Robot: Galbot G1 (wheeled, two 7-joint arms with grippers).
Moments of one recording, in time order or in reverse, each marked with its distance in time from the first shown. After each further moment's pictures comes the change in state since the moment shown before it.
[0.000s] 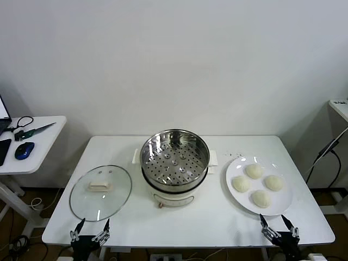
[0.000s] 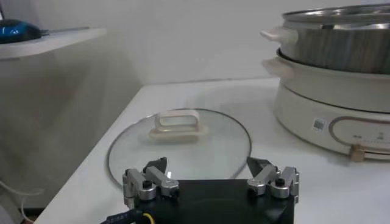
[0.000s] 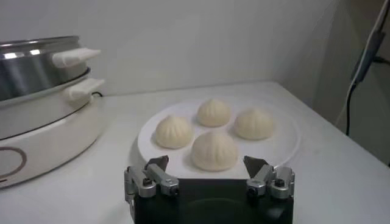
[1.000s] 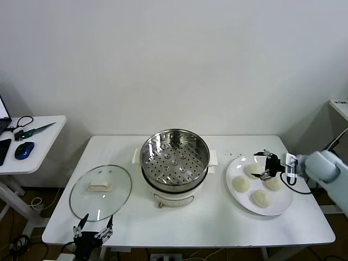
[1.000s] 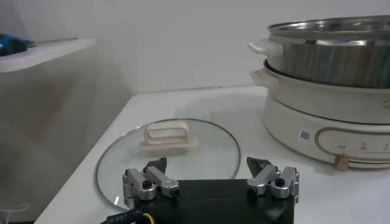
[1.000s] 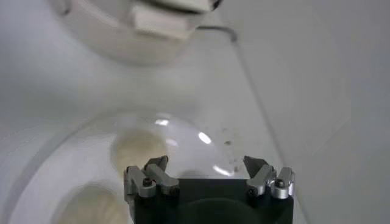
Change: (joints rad) left arm -0.002 0.019 0.018 -0.024 0.000 0.004 0.007; right arm 1.631 -0.484 -1.295 -0.686 -0.490 0.030 -0.997
